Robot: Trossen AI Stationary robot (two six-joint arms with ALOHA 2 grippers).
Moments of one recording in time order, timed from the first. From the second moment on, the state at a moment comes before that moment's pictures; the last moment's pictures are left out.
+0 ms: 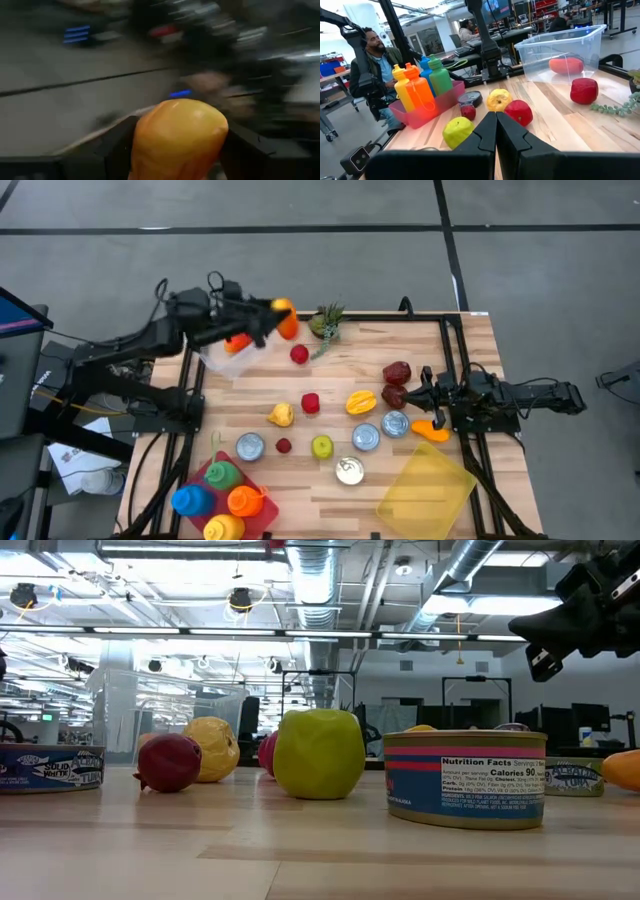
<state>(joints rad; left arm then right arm) 0.22 1.10 1.28 -0.26 -0.30 -0.46 0.03 0.05 0.01 0.03 0.00 0.26</state>
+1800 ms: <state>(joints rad) 0.41 1.29 1.28 -0.57 0.06 -0.35 0.03 0.05 0.01 0.03 0.00 0.26</state>
